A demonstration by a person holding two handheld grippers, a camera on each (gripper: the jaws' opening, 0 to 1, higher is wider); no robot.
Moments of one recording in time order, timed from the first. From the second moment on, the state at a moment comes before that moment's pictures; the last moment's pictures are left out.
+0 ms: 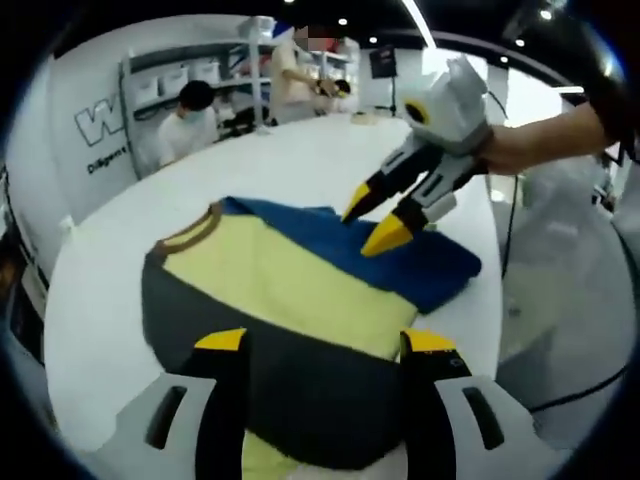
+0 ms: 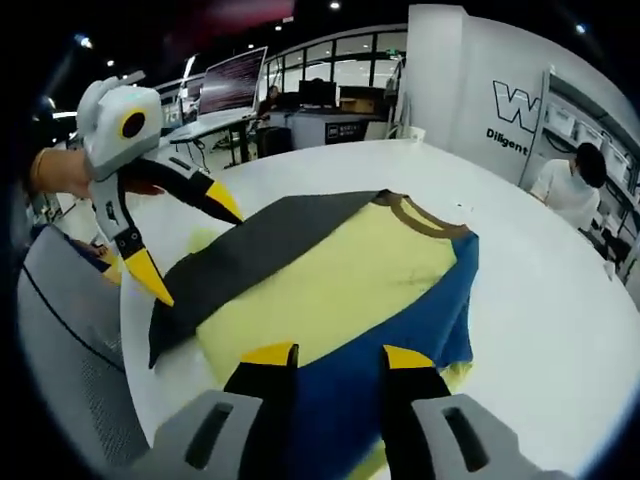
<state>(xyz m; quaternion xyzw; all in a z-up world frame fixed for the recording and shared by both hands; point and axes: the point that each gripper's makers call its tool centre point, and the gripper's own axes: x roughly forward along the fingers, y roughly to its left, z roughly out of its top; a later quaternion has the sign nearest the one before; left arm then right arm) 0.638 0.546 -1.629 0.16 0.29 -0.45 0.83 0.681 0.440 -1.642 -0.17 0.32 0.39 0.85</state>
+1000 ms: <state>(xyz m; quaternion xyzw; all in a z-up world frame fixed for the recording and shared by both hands) 0.576 0.542 -1.670 0.22 0.33 -0.49 0.78 0.592 0.446 -1.679 -0.25 0.35 0.44 0.78</state>
